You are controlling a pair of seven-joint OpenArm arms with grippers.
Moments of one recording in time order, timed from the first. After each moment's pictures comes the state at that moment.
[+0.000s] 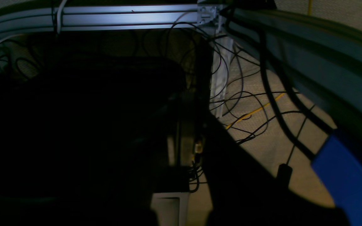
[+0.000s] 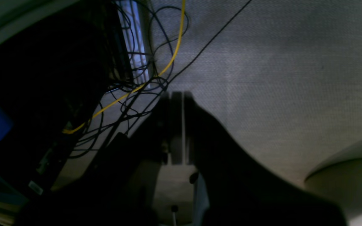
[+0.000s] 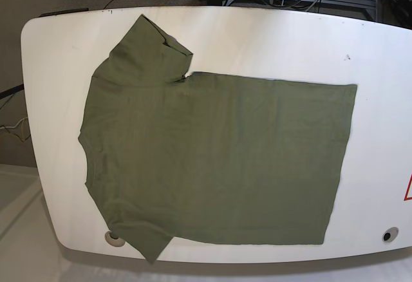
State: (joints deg) left arm 3.6 -1.6 -1.3 2.5 1.2 -4.4 -6.1; right arm -5.5 2.6 -8.6 -0.2 9.7 3.0 1.7
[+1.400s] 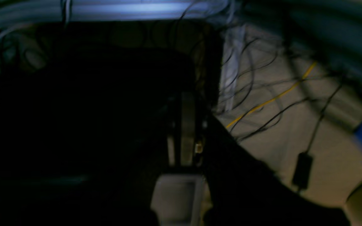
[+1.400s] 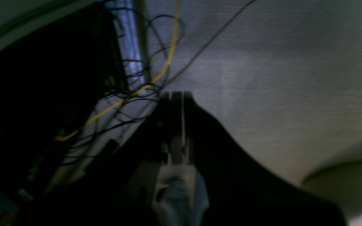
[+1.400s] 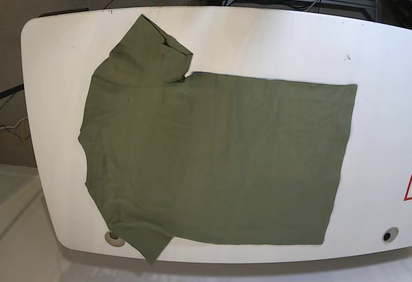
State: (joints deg) left arm 9.1 -3.5 -1.0 6.1 1.0 -4.7 -7.1; right arm -6.5 4.3 -8.9 1.5 10.0 2.9 2.1
